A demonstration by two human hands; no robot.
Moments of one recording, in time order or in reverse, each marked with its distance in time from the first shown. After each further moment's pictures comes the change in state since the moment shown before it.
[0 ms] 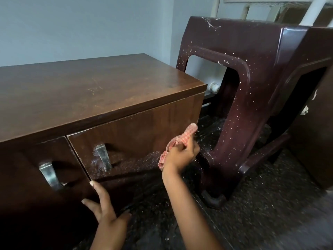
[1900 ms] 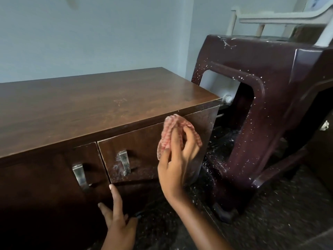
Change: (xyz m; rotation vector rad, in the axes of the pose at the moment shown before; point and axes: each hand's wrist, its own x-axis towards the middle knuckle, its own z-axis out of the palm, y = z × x) left_hand -0.002 -0.005 -0.010 0.000 0.051 0.037; right_hand -0.041 -0.045 -0.019 -0.169 -0.313 -0.840
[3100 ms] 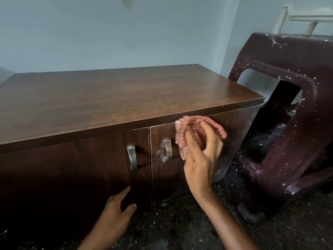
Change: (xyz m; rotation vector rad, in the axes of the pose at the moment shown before) left_hand 0.018 -0.032 -0.102 0.382 -0.100 -0.029; right_hand -0.020 -0.024 0.001 0.087 -0.100 -0.243
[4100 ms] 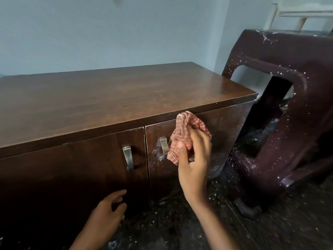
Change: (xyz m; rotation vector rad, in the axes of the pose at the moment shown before) left_hand -0.003 0.006 -0.011 -0.052 0.021 -0.051; right_hand -0.008 -0.021 -0.007 0.276 -0.020 0.318
